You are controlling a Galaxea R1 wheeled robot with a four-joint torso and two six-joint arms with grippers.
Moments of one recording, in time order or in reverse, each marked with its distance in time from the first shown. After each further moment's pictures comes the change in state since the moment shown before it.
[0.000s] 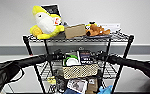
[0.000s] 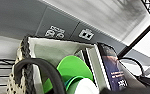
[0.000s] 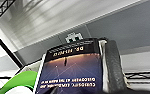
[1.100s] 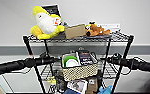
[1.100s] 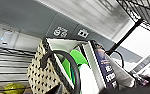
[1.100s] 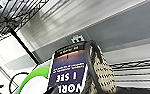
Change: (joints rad) left arm 0.017 -0.380 0.405 -0.003 -0.030 0.002; right arm -0.011 -0.400 0.459 0.004 0.049 0.031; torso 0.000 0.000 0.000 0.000
